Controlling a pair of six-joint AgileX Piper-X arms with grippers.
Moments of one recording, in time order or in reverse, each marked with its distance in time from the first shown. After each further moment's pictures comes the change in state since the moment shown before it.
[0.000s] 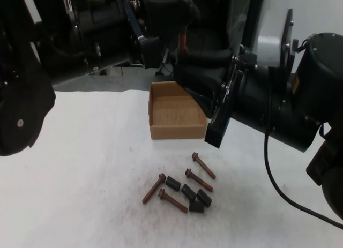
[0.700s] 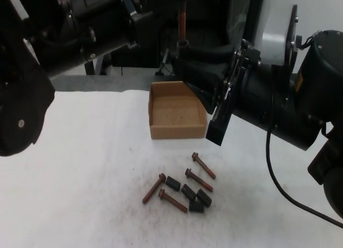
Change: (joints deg) left arm 0.1 0.1 0.3 -9.8 -1.8 -7.5; right arm 0.0 -0.6 0.5 -1.8 0.1 -0.5
